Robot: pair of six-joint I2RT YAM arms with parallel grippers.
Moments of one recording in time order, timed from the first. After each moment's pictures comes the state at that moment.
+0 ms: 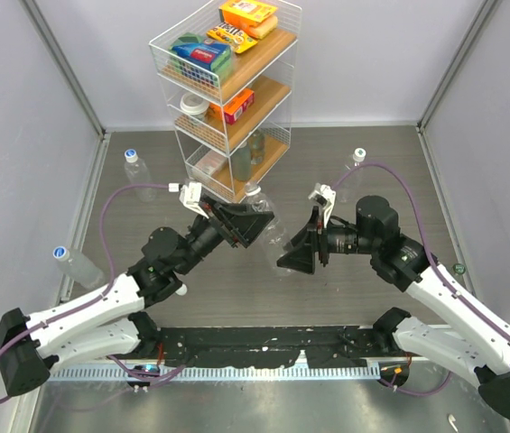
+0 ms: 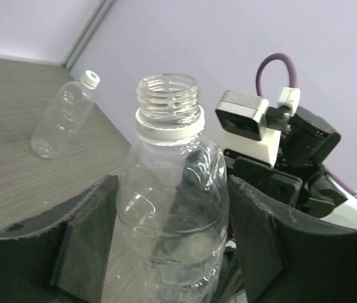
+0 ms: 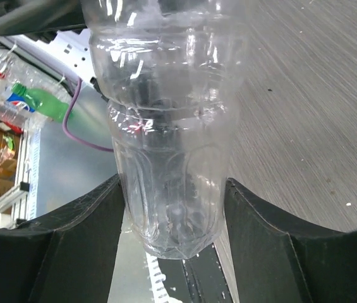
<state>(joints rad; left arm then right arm) -0.95 0.90 0.63 0.56 -0.07 -0.73 0.64 0.85 0.79 -0.21 -0.72 0.36</state>
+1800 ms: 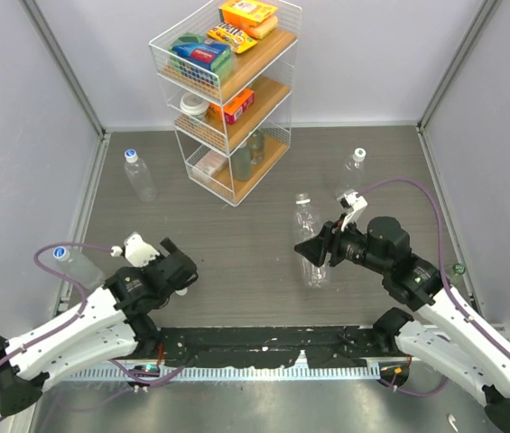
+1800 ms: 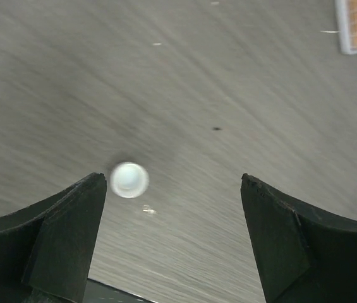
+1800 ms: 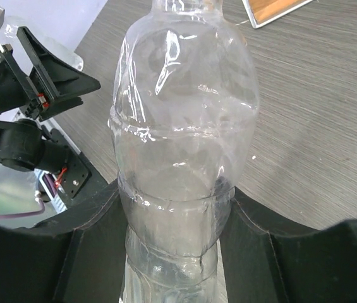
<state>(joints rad) -0.91 0.71 0.62 -0.99 -0.72 -1.50 0.65 0.66 0.66 -0.30 -0.25 0.46</state>
